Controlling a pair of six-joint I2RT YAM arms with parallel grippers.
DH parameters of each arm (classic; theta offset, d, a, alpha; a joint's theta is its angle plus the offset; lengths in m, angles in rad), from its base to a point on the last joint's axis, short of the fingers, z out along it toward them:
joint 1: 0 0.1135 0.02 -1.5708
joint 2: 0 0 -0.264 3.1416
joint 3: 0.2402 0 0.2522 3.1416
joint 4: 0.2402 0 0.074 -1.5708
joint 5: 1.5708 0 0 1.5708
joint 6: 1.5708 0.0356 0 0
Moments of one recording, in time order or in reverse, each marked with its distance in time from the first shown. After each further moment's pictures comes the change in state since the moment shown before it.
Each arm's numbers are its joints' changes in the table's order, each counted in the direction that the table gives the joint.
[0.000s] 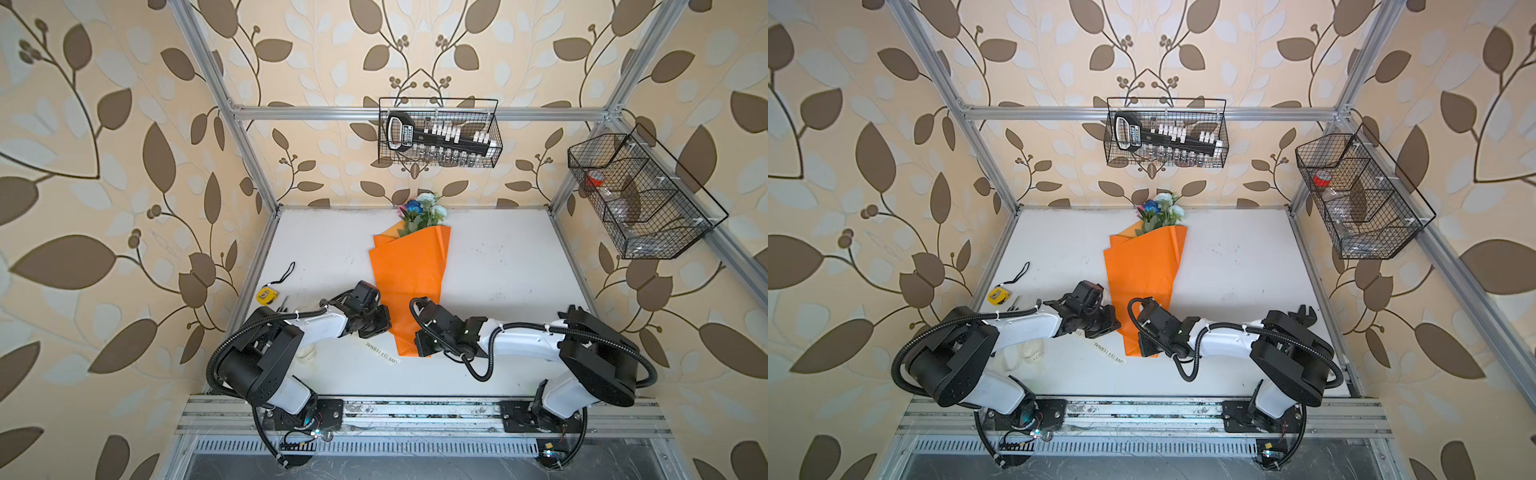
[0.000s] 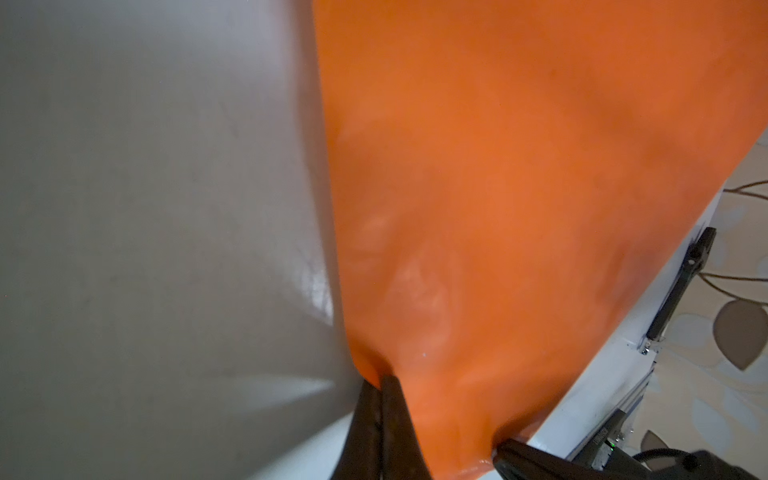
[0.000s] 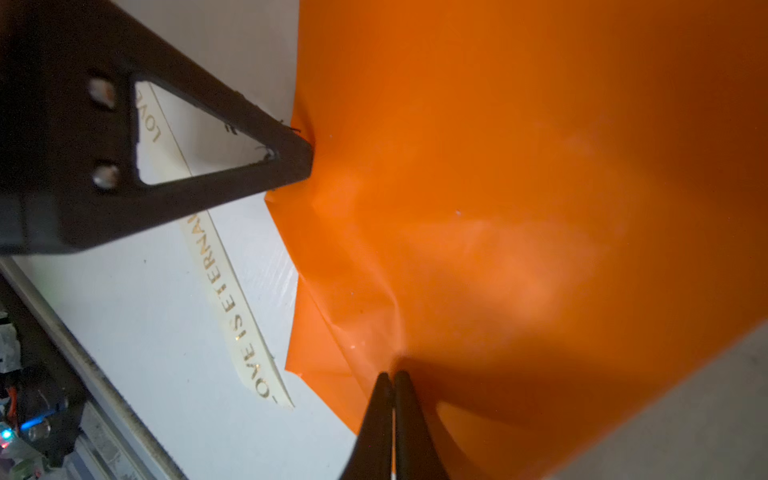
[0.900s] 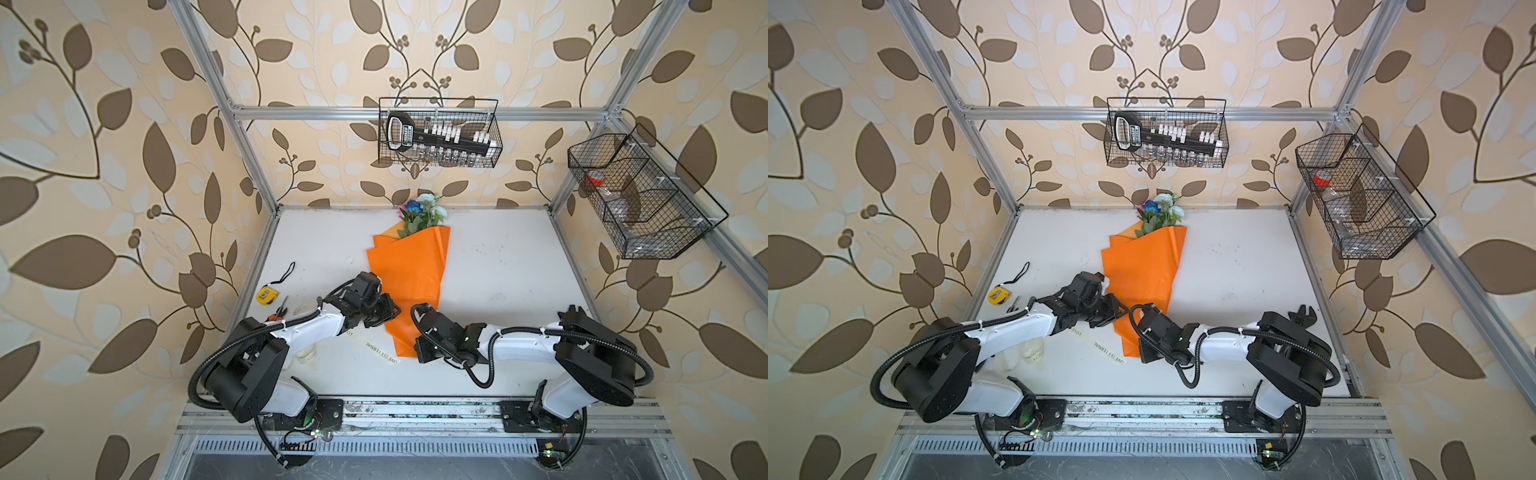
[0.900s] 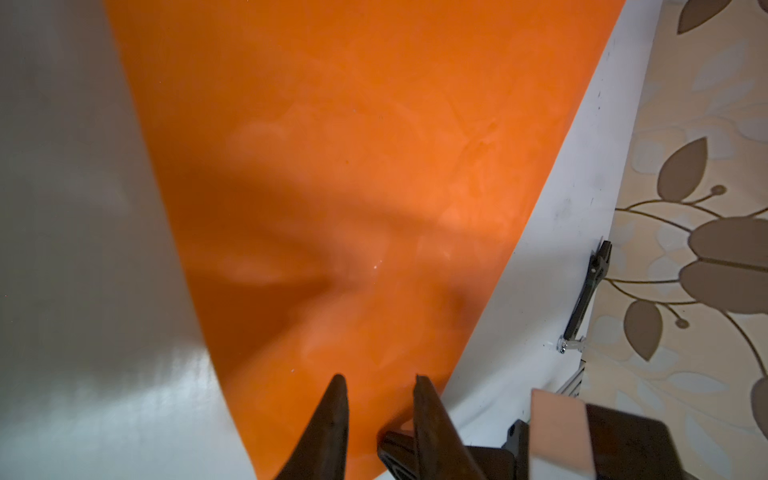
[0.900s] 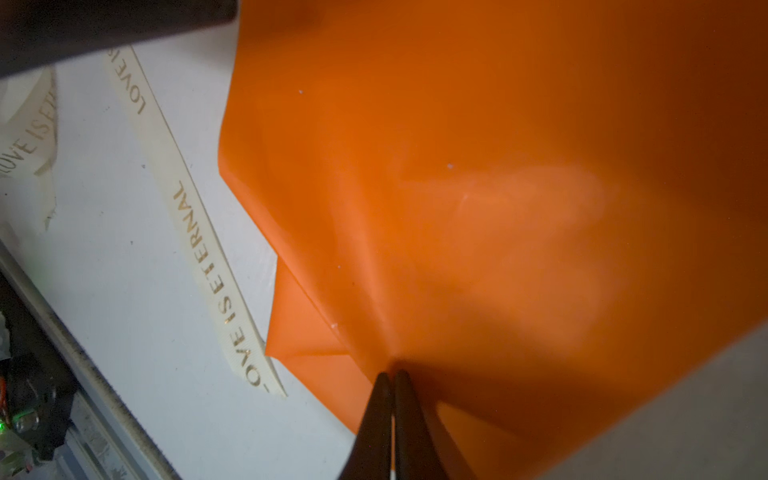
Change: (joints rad) left arm -0.021 -0.050 0.072 -0.028 0.021 -0.079; right arm 0.030 0.004 -0.041 -0.055 0.009 0.037
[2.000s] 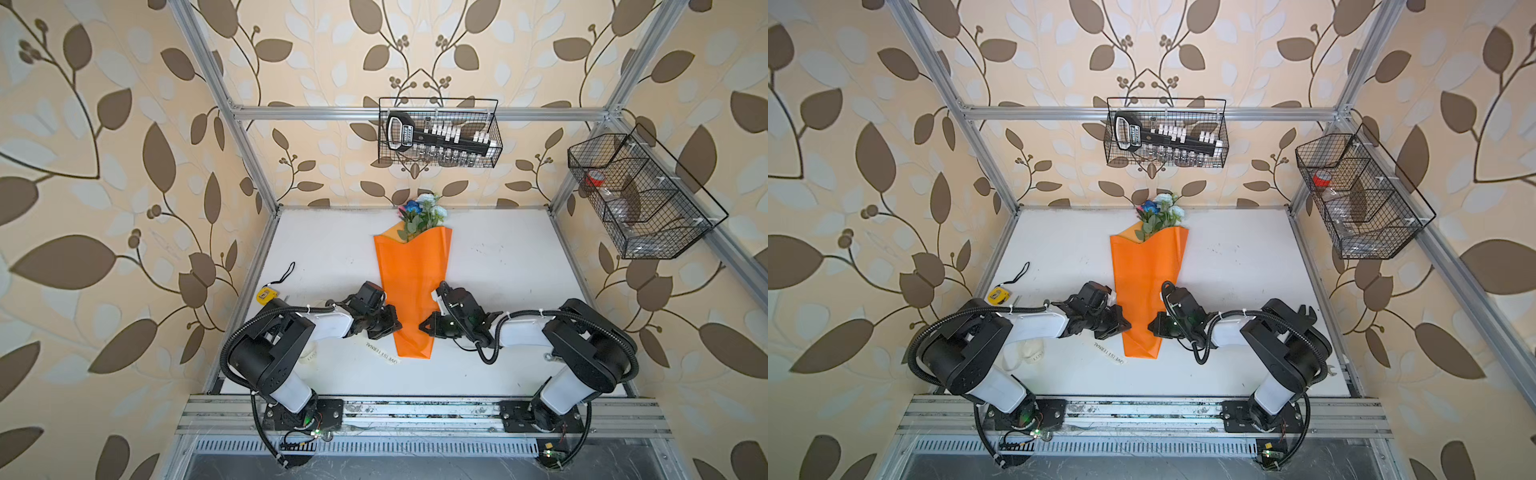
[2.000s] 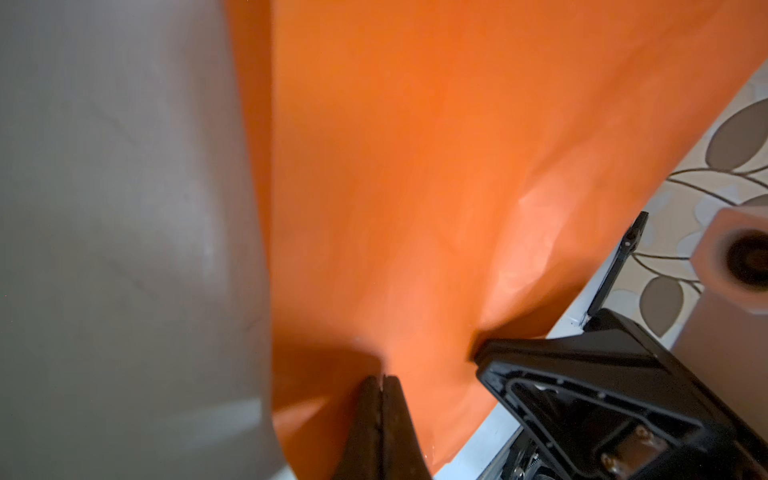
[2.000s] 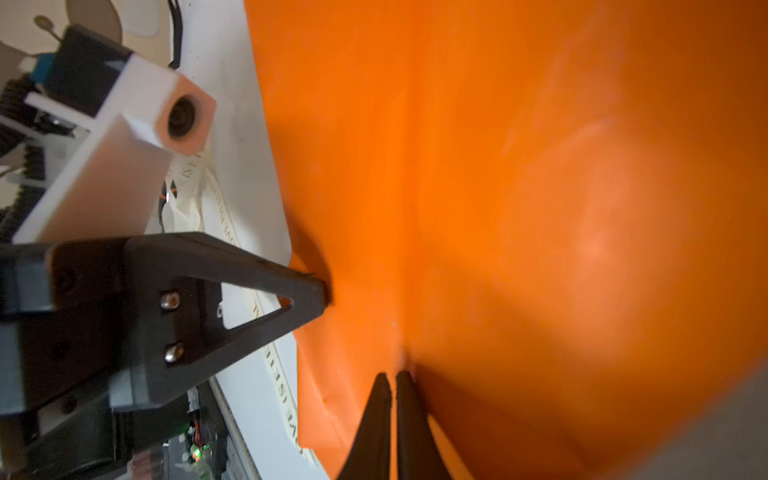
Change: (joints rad) left arm -0.012 0.137 -0.068 -0.121 0.086 -0.018; right arm -0.326 0.055 -0.115 -0.385 -0.376 0.108
